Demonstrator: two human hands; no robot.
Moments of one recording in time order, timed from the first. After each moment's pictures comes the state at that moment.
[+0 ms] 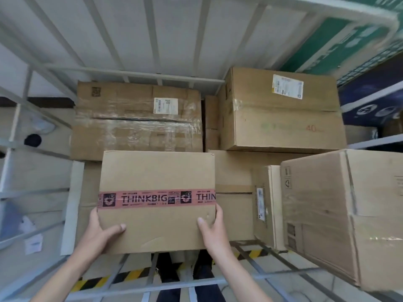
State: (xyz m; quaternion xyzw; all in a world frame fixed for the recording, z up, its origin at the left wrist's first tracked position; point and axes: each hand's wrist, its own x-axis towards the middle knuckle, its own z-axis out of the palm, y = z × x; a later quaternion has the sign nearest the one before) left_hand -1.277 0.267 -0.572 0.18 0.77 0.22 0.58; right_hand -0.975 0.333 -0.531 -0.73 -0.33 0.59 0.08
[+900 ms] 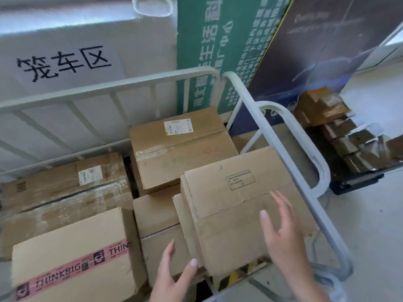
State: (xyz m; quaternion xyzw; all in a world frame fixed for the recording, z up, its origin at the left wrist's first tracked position) left_hand -0.885 0.322 -0.375 0.37 0.64 0.25 0.63; right_hand -0.646 0.360 -0.291 -0.81 -0.46 0.27 0.25
